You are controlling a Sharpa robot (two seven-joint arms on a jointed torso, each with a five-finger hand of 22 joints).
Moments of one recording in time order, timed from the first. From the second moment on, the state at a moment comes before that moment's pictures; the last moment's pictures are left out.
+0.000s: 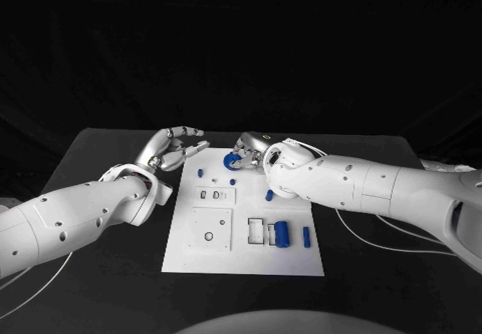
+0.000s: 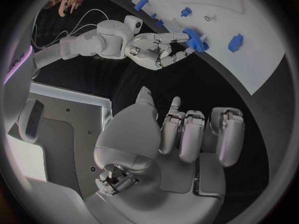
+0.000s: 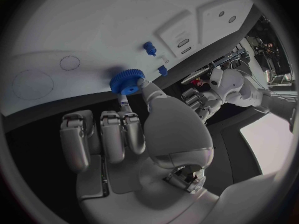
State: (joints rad) left arm 1.21 -0.72 -0.19 1.29 -0.65 -0.62 0.51; left_hand 1.29 0.15 -0.26 0.29 0.22 0.64 0.18 0.32 0.07 1.47 0.15 1.57 1.31 1.47 0.11 1.57 1.31 0.01 1.46 0.23 1.57 1.31; right arm 1.23 -0.39 -0.17 1.10 -1.33 -0.41 -0.23; right_hand 1.24 0.01 0.17 0.00 0.31 0.94 0.16 0.10 0.19 1.46 0.09 1.57 1.31 1.46 0.01 1.57 1.31 0.01 1.46 0.11 1.57 1.31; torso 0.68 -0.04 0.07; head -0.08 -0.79
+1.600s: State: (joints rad) left arm 1.21 -0.72 -0.19 1.30 -0.66 -0.62 0.51; left_hand 1.29 0.15 -0.26 0.29 0.22 0.64 0.18 0.32 0.07 1.47 0.15 1.57 1.31 1.47 0.11 1.57 1.31 0.01 1.46 0.23 1.57 1.31; right arm 1.22 -0.36 -0.17 1.05 -1.34 -0.38 -0.23; right_hand 1.23 0.00 0.19 0.00 0.29 0.79 0.14 0.06 0.18 1.47 0.08 1.57 1.31 1.46 0.01 1.57 1.31 0.01 1.46 0.12 1.57 1.31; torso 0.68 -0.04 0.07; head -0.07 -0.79
